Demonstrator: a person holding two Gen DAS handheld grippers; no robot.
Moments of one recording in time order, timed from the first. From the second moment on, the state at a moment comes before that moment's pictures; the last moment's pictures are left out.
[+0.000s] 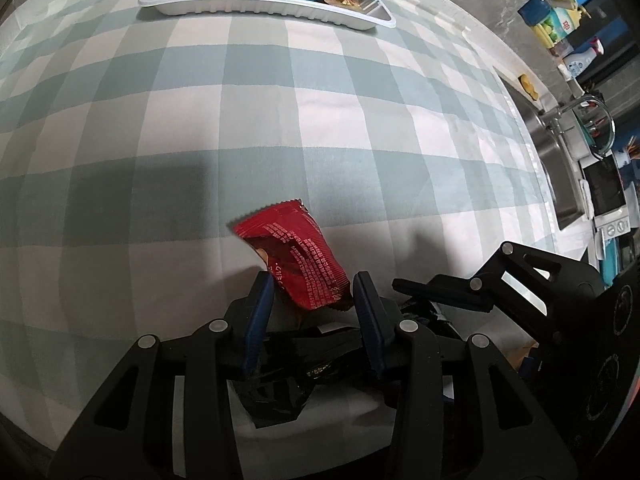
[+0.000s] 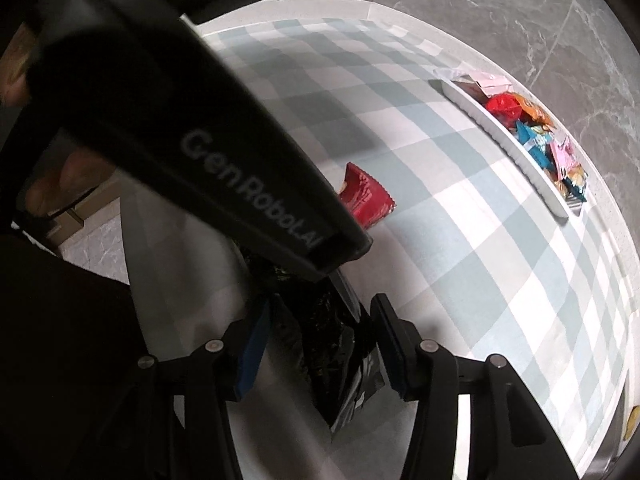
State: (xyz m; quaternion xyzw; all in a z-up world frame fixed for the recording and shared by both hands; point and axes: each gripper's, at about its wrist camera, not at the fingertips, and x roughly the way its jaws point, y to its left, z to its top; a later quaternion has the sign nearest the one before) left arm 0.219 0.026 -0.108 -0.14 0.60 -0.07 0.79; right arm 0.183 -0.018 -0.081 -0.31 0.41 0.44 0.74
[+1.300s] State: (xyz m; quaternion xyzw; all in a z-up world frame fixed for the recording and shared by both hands) left arm 0.259 0.076 -0.066 -0.22 0.52 -0.10 0.82; right arm 0.239 -0.121 -0.048 -0.02 0.50 0.41 0.76
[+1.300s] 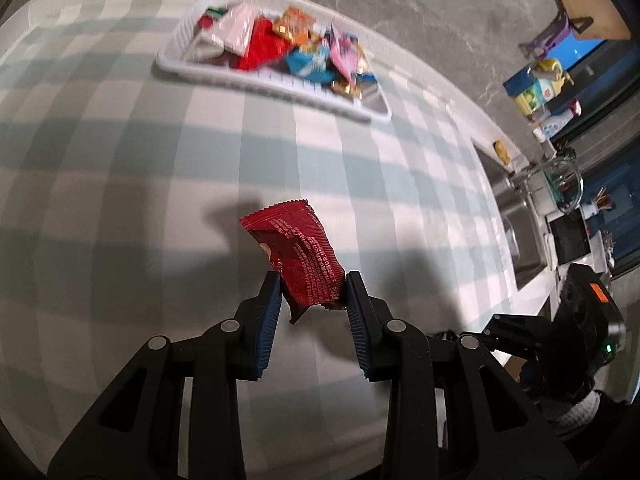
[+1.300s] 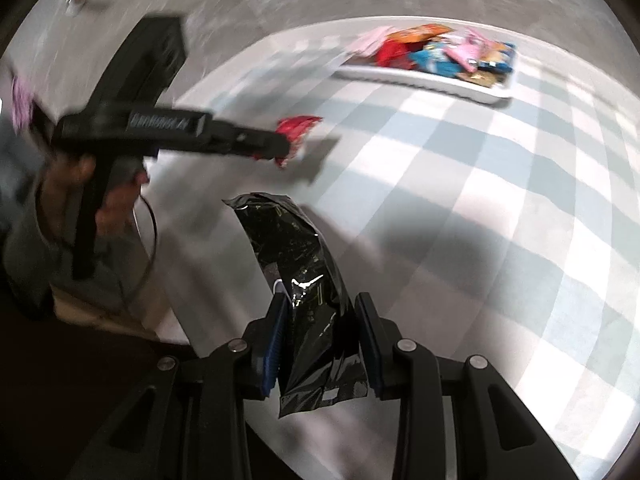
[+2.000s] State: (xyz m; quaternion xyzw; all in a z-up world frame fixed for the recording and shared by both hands) left arm 0.438 0.153 -0.003 -0.20 0.47 -0.11 0.85; right arm 0.430 -0.117 -0.023 0.20 0.49 0.34 0.78
